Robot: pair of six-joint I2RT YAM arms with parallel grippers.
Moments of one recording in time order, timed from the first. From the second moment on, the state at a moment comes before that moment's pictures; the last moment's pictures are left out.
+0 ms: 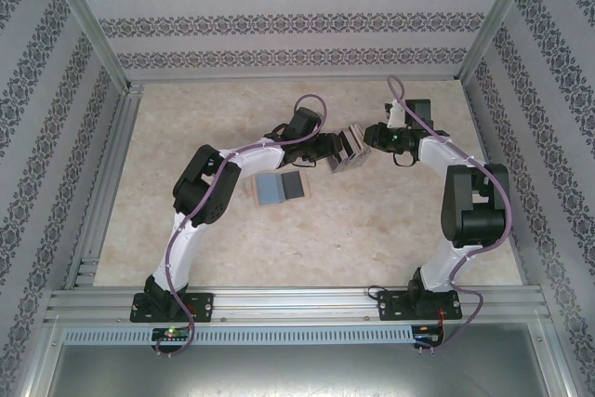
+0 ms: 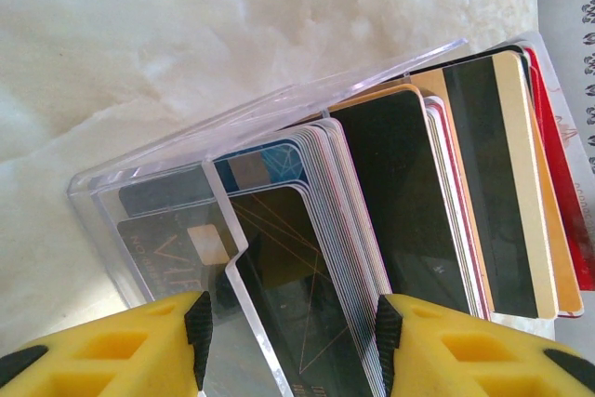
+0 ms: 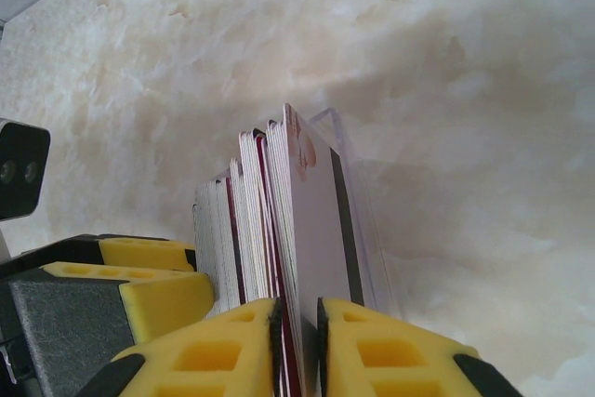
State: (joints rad) left arm -0.61 2.27 1.65 -0.07 0.30 -0.86; right arm 0.00 1.75 1.10 -0.21 -0.57 0.32
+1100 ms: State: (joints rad) left arm -0.61 2.26 1.63 -0.07 0.30 -0.86; right arm -0.03 1.62 1.00 -0.13 -0.54 0.34
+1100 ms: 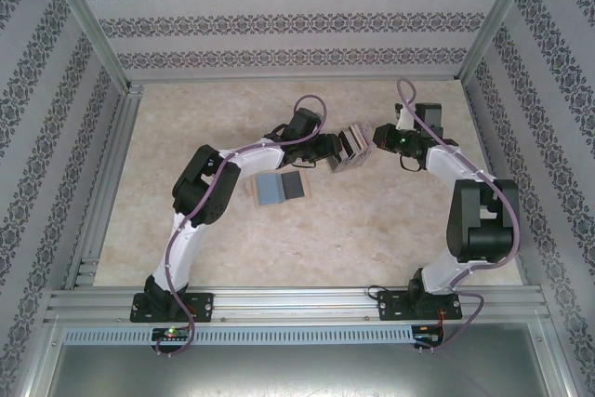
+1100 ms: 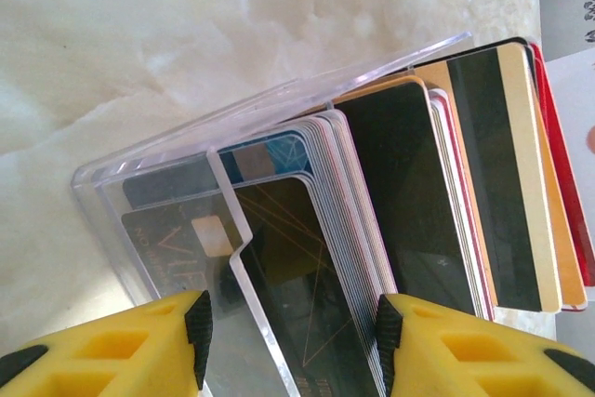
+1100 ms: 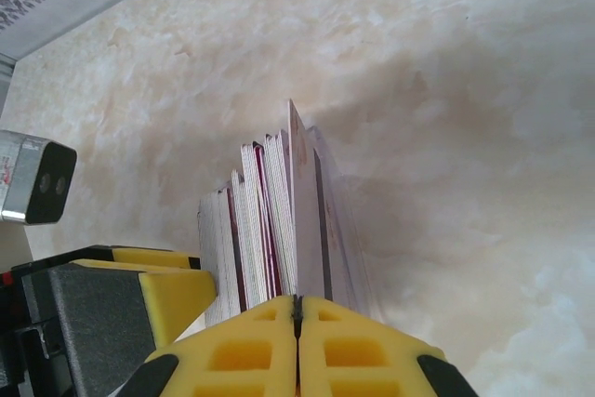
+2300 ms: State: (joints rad) left arm -0.55 1.96 1.15 0.50 0.60 -0.93; right arm 0.02 1.47 0.78 0.30 -0.82 0.71
